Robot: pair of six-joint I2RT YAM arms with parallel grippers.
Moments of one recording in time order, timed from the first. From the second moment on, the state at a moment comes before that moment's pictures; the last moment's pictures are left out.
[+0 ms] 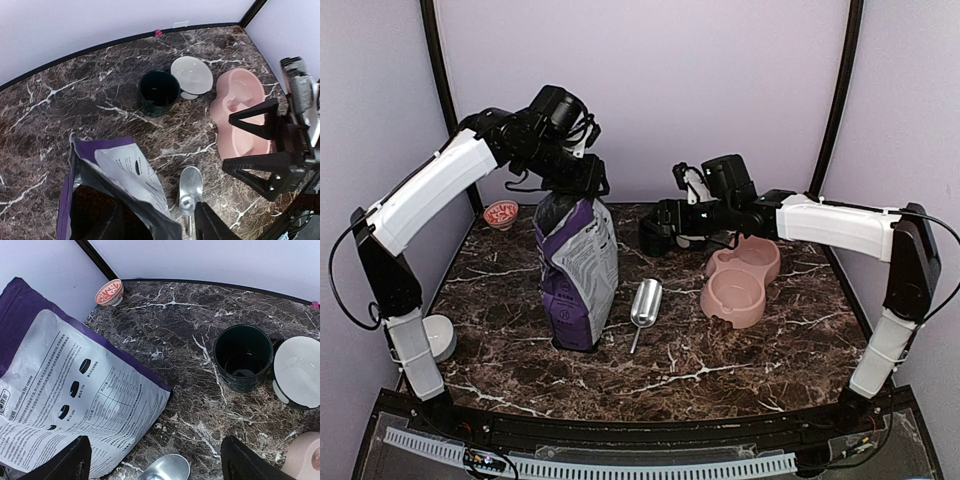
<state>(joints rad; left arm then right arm) -0.70 1.82 2.10 -1.07 -0.05 -0.34 0.71 1.74 1.39 -0.19 -0.18 0.42</state>
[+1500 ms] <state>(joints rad) -0.65 1.55 1.67 -0.54 0.11 -0.41 0.70 1.79 1.39 -0.12 -0.29 0.44</state>
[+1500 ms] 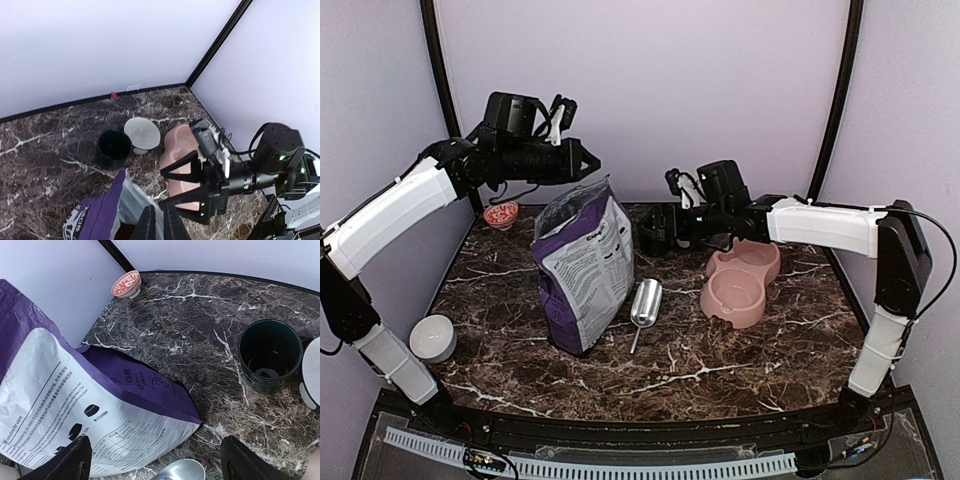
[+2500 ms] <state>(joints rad) -0.73 1.87 2.21 -1.10 0.07 -0.27 0.71 1.80 1.26 -0.11 -0.27 0.36</state>
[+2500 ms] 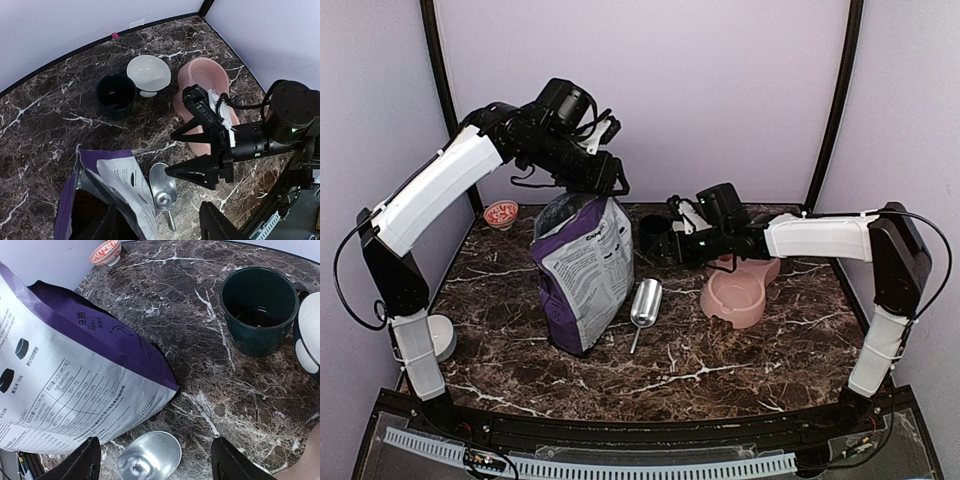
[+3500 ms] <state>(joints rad) -0.75 1.96 2.29 -1.23 -0.05 -0.23 0.73 1.88 1.35 -0.07 -0.33 0.36</state>
